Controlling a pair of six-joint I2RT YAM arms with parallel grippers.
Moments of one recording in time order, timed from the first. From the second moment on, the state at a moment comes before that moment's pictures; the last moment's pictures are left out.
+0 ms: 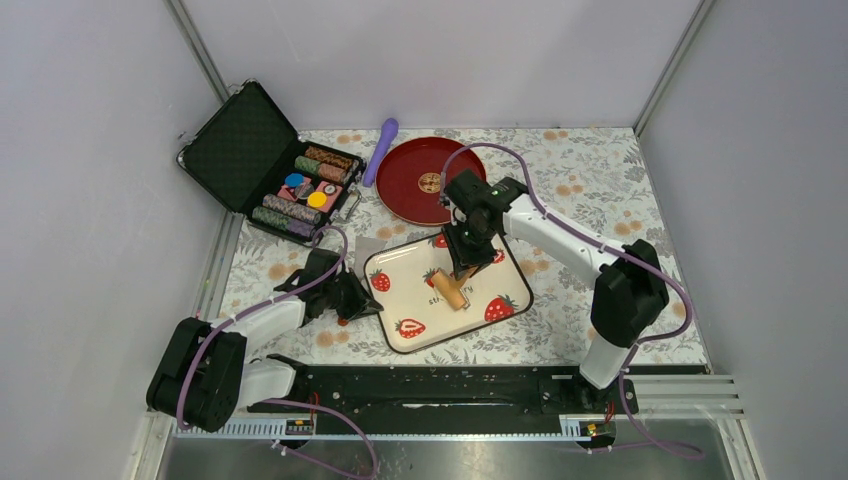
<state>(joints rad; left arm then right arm) -0.34 1.21 0.36 -0.13 0.37 -0.86 0.72 1.76 1.46 -1.05 -0.17 0.34</state>
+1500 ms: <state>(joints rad) -0.35 1.21 0.37 -0.14 0.36 -0.85 0.71 1.72 1.55 -1.06 -0.29 0.36</state>
